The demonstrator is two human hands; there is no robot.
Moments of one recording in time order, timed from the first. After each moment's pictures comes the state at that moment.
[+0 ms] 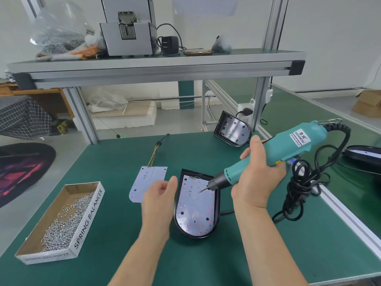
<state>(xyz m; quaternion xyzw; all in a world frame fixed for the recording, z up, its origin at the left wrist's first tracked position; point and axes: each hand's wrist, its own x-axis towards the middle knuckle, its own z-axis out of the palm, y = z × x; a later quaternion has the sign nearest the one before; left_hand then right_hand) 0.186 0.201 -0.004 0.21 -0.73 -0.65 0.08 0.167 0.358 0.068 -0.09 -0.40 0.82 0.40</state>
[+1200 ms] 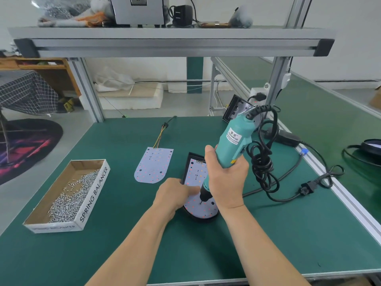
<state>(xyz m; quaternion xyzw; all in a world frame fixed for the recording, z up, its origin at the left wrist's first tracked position) 0.157 0.196 -0.053 0.20 -0.81 -0.53 -0.11 0.167 0.316 0.007 0.05 -0.63 0.71 0.31</state>
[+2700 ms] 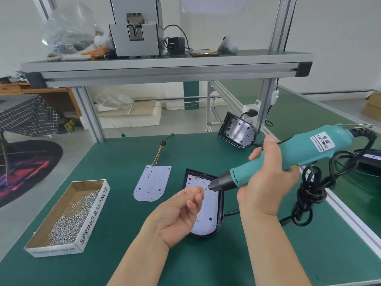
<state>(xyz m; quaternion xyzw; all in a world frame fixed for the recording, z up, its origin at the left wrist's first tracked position) 0.208 0.210 0.023 0.20 -0.28 -0.91 -0.22 0.193 0.355 0.084 -0.07 -0.35 0.85 0.39</state>
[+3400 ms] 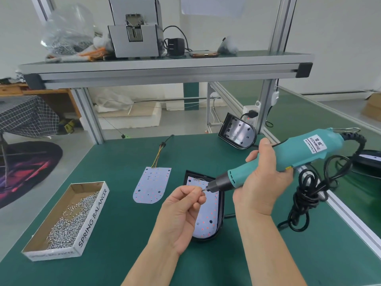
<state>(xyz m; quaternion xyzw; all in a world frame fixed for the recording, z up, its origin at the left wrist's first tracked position) 0.212 0.225 0.010 0.08 -0.42 -0.90 -0.06 0.181 0.351 0.080 -0.09 -0.35 0.85 0.38</state>
